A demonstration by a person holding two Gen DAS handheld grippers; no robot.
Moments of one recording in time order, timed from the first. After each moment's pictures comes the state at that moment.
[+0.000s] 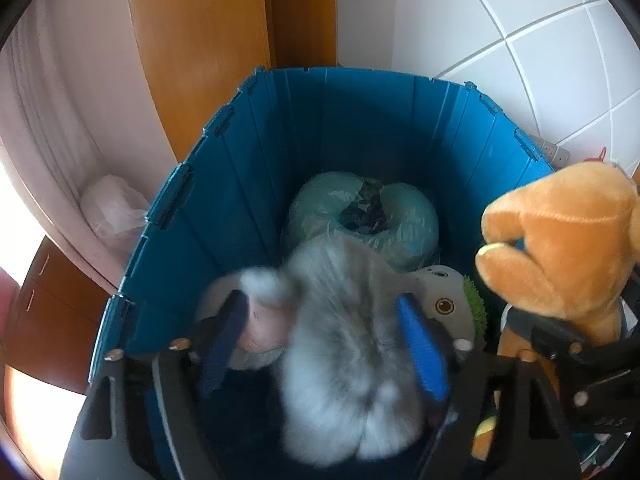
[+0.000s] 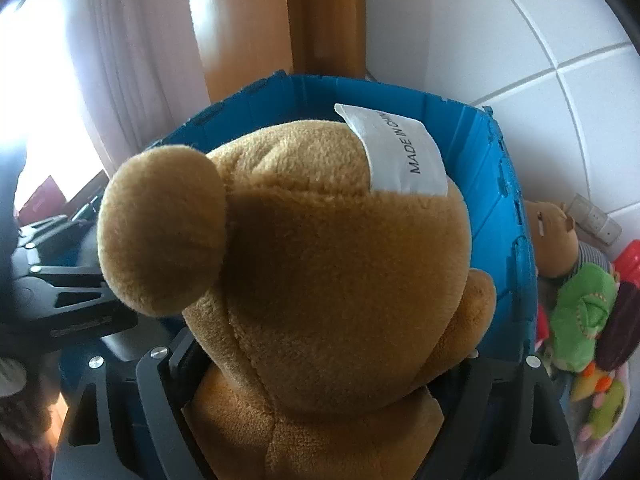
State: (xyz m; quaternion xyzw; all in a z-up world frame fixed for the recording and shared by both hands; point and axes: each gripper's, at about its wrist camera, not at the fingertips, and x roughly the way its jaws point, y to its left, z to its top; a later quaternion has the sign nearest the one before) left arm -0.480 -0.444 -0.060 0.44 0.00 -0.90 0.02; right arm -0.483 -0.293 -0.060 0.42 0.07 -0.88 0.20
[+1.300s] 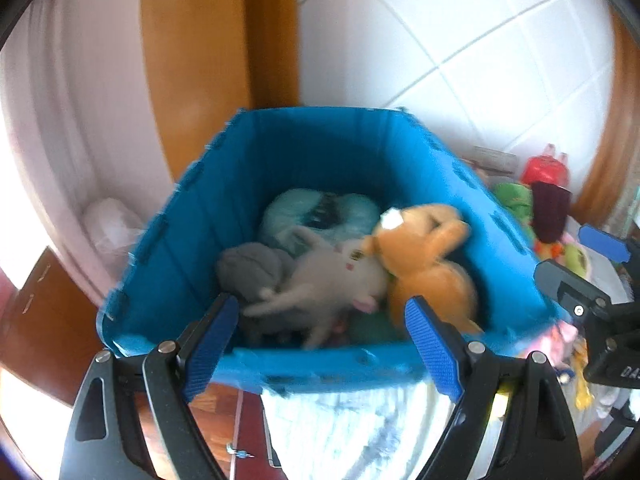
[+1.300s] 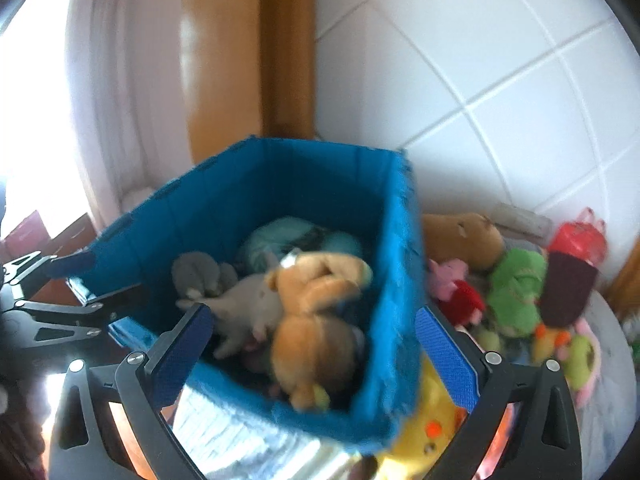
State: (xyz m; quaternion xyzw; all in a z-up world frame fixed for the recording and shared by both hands) left arm -0.322 -0.409 -0.030 0.36 0.00 -0.93 -0.03; right arm -0.337 -0.234 -0.007 0.31 0.05 -0.94 0.11
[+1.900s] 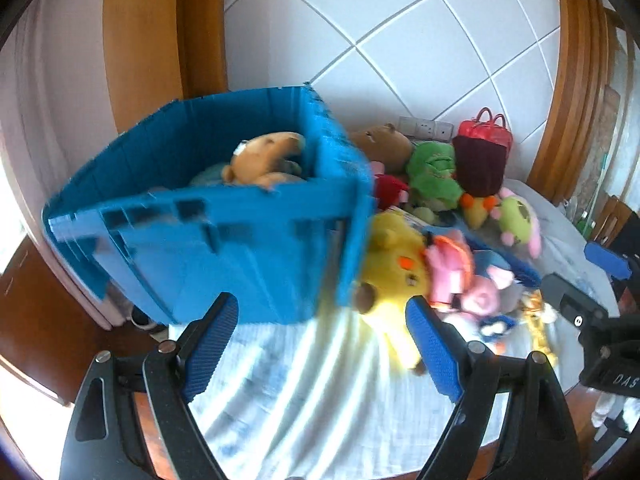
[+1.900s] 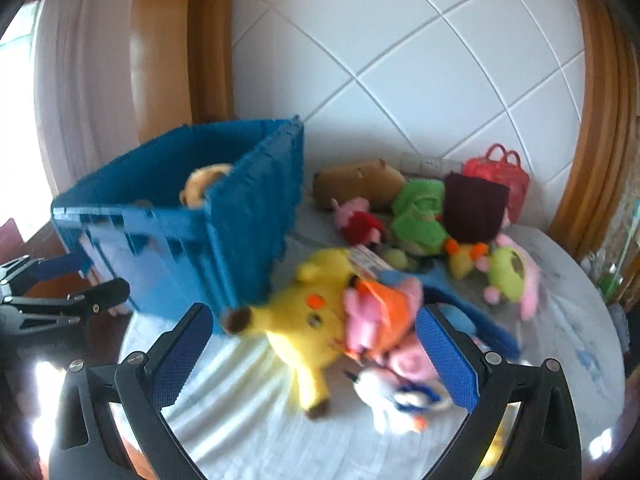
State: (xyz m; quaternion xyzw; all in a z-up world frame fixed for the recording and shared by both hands) left arm -0.182 -0.239 -0.075 0.35 -0.01 -0.93 -0.07; right arm -0.168 -0.061 -0.056 0.31 0.02 -0.95 0.03
